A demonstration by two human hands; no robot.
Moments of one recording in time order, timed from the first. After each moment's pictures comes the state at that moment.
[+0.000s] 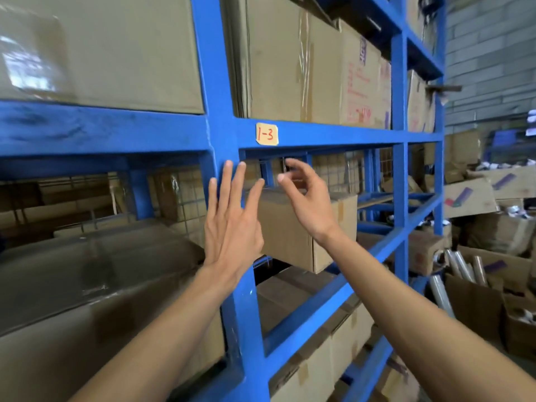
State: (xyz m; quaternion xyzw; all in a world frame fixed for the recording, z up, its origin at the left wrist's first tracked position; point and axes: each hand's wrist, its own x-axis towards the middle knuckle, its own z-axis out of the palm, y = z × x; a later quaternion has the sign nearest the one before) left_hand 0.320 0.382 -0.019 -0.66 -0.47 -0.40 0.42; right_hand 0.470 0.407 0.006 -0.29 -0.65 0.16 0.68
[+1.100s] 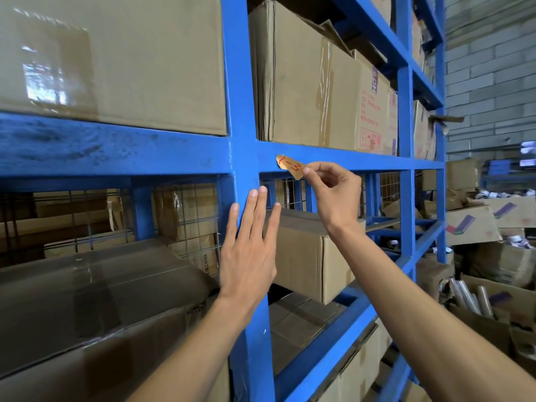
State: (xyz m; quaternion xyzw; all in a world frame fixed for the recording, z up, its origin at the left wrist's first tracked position) left_hand 0.313 0.413 -0.024 -0.61 -0.52 -0.30 0.52; right_hand 0.465 0.450 0.054 -0.28 -0.53 0.11 0.79
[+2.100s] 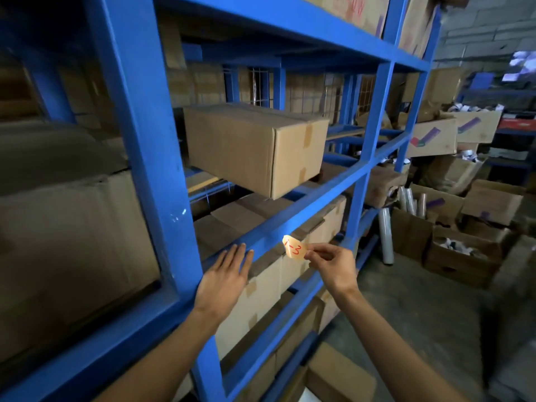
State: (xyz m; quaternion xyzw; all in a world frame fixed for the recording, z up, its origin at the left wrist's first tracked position) left_hand 0.364 0.421 -0.273 -0.82 -0.50 -0.02 0.26; right_hand 0.595 0.414 -0.262 -0.58 -0.49 0.30 0.58
